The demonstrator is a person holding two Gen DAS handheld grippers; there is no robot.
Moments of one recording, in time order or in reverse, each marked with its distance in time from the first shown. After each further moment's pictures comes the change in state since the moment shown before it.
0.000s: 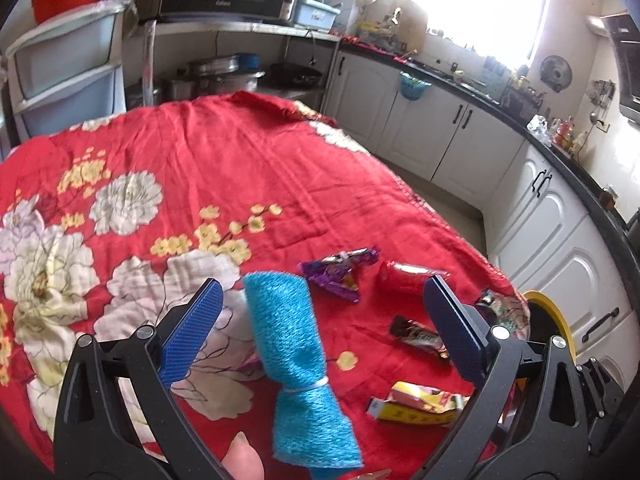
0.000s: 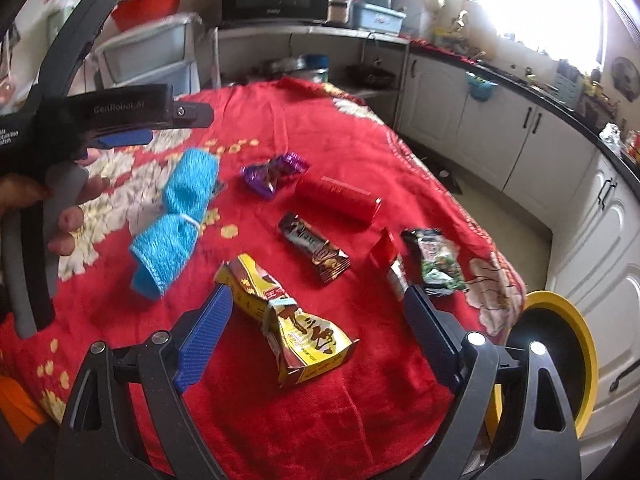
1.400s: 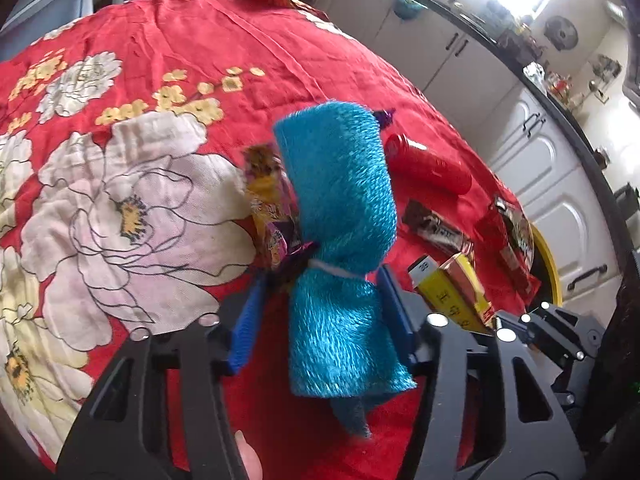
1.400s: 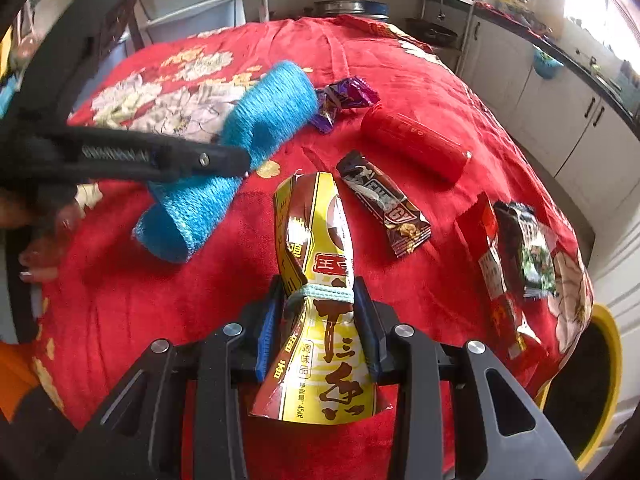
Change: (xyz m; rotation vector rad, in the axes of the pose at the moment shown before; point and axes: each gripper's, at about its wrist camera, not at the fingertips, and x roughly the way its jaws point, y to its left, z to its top) left arm 0.048 0.007 -0.056 -0.020 0.318 -0.115; right arm 0.064 0.018 -0.003 -0.100 0.189 0.157
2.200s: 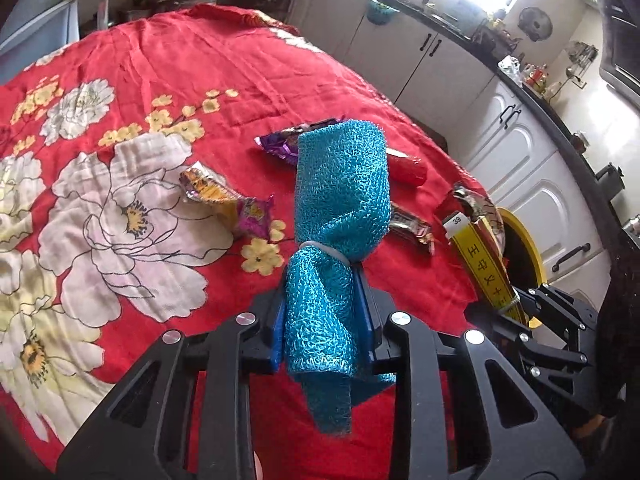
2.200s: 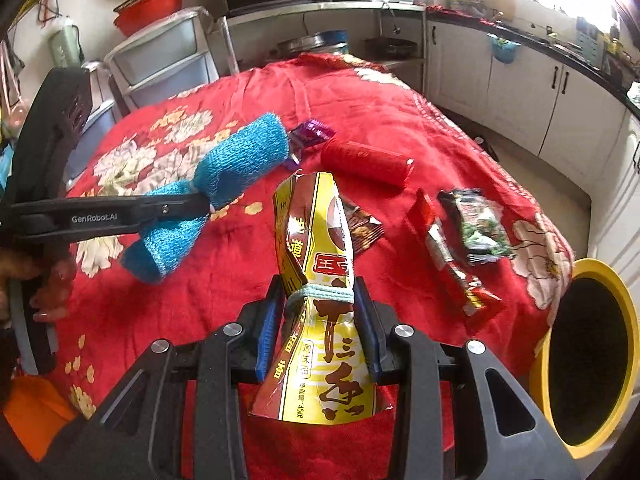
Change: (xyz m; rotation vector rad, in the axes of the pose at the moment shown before) left arm -0.038 -0.021 -0.013 0.063 -0.047 -0.034; right arm -0.051 -0.023 -0.018 0.177 -0.141 0.010
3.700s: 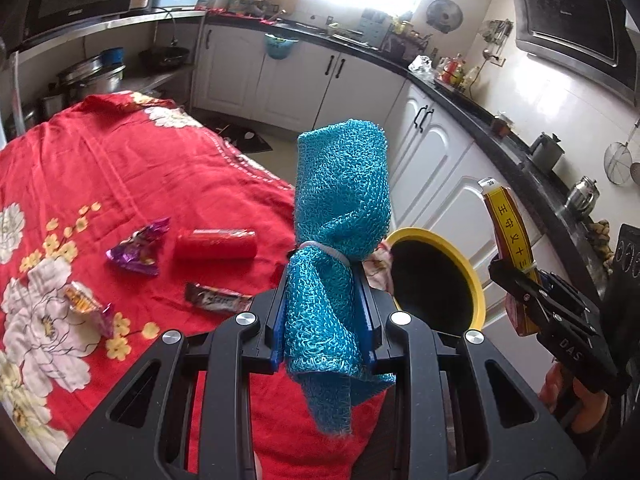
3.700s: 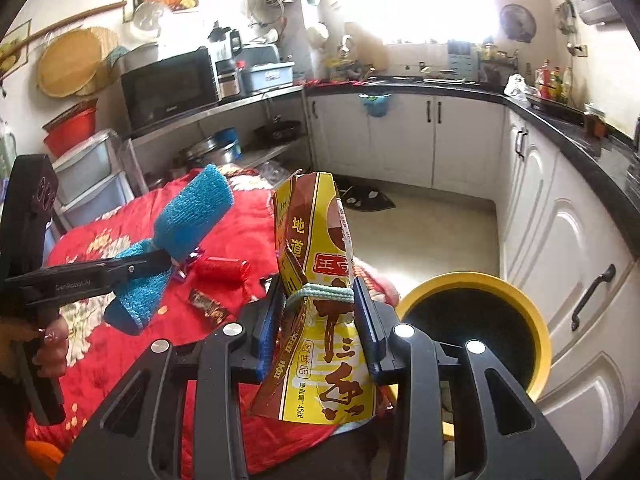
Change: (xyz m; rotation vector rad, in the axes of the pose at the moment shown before) left arm -0.014 -0.140 0.036 0.225 -0.121 -0.178; right arm -0.140 -0.093 -0.018 0.253 -0.313 -0.281
